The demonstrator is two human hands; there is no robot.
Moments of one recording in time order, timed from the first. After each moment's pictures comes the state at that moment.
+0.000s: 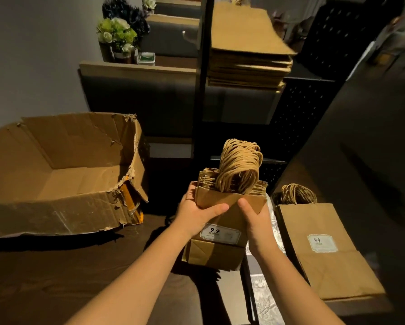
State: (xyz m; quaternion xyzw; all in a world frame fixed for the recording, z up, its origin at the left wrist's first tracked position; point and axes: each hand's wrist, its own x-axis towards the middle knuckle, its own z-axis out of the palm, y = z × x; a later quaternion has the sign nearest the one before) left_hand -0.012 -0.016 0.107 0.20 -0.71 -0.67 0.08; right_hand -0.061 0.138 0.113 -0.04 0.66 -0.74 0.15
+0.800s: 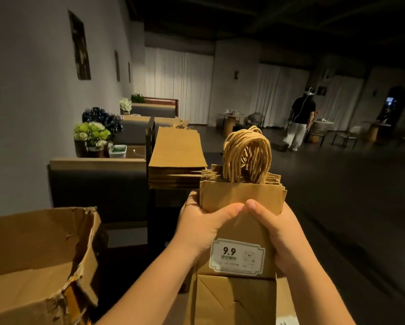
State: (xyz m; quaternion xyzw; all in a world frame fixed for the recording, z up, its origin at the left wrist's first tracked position) left_hand -0.061 0.081 0.318 0.03 -0.67 -0.71 0.19; right_hand -0.092 0.234 0.332 -0.19 0.69 -0.70 0.00
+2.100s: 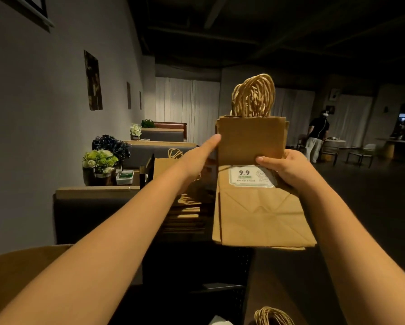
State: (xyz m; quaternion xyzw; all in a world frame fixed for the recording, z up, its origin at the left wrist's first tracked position) left_hand -0.182 0.028 0.466 0.03 -0.80 -0.59 0.13; right_hand -0.236 0.231 0.468 -0.19 0.75 -0.63 -0.03
